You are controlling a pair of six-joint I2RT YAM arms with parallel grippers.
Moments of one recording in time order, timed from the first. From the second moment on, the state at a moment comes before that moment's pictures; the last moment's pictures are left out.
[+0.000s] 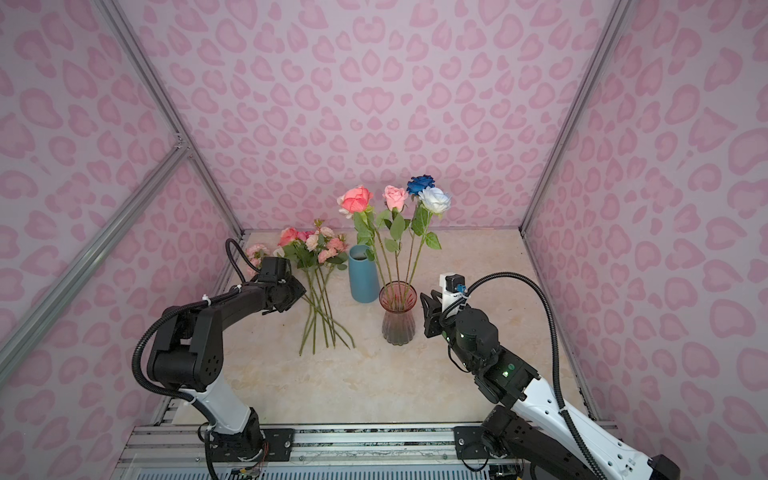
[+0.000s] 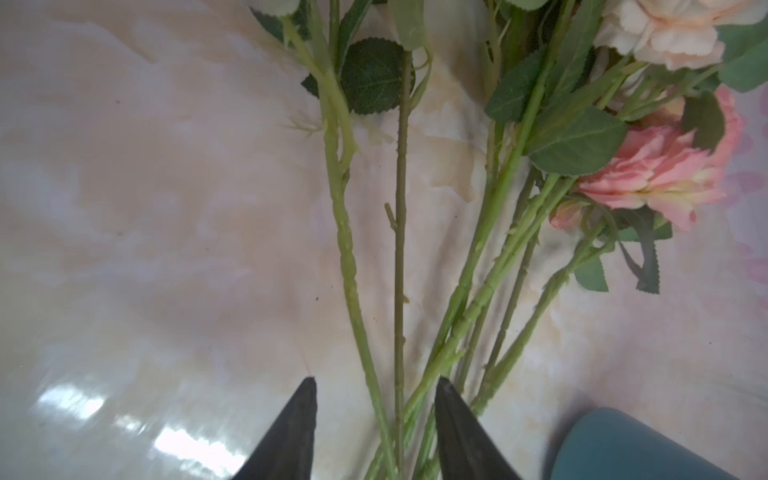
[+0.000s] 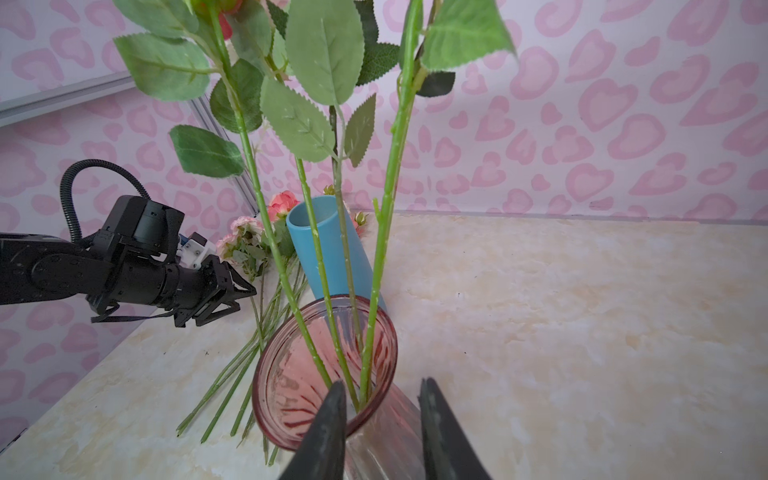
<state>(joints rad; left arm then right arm) -0.10 1.77 1.03 -0.24 0.00 -0.86 0.74 0.74 0.66 -0.13 0.31 0.30</state>
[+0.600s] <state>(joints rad) -0.08 1.86 1.04 -0.15 0.05 -0.88 0.70 0.75 0.64 -0.13 0.29 0.33</state>
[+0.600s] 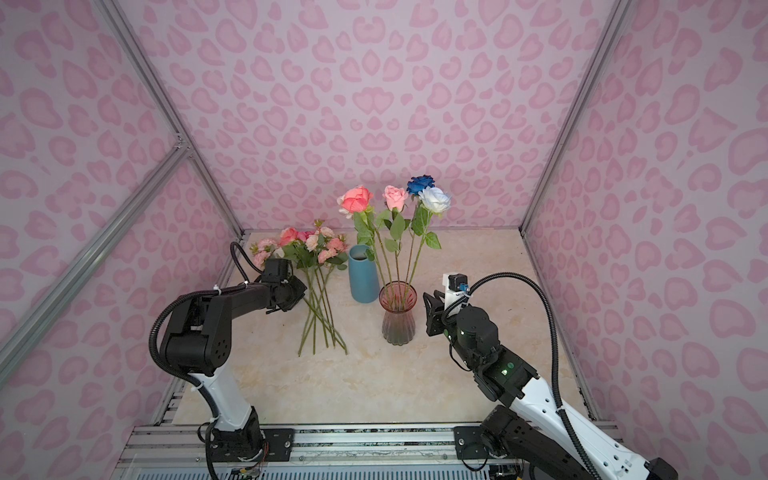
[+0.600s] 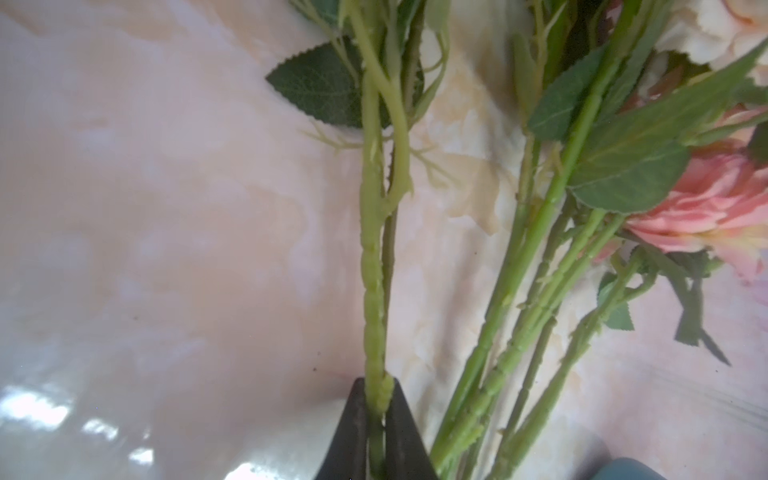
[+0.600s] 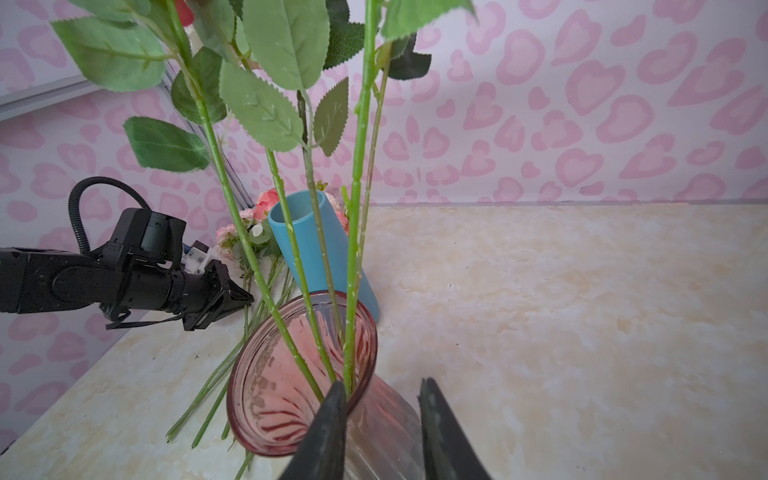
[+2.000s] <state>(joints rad) -0.08 1.85 1.06 -0.16 0.05 -0.84 0.70 0.79 0.67 -0.12 0.25 0.35</state>
